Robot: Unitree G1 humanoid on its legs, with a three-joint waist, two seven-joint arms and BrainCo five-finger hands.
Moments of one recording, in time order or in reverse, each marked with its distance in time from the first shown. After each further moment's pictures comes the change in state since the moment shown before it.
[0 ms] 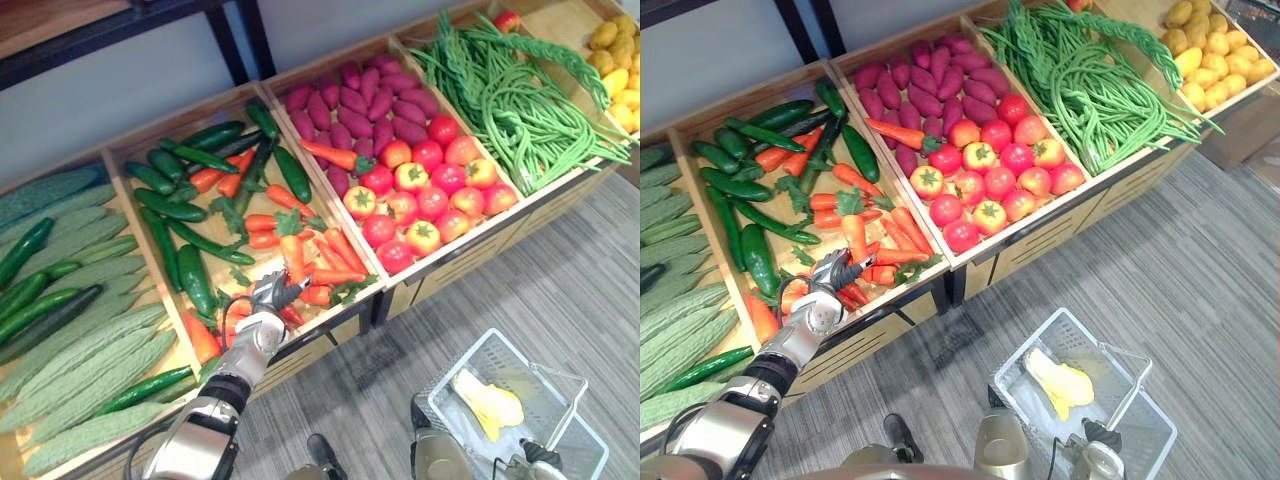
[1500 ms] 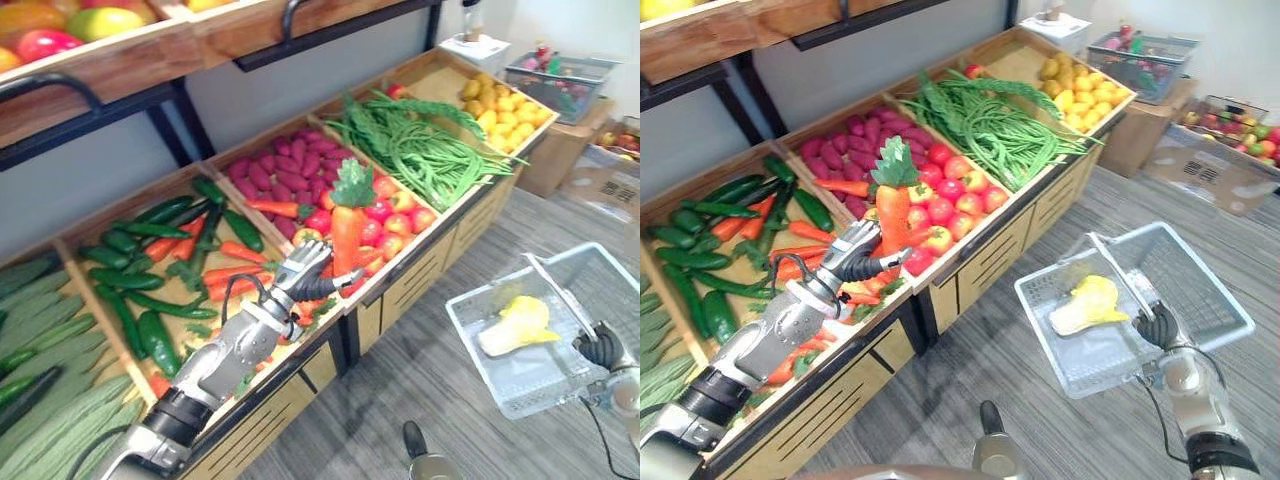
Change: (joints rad) left arm 0.151 0.272 -0.191 -0.757 -0.098 -0.252 -0.120; right arm -0.034 -0.628 0.485 -0.451 -0.342 -0.052 0.168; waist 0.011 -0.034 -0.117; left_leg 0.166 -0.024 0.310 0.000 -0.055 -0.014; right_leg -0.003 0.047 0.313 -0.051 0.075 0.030
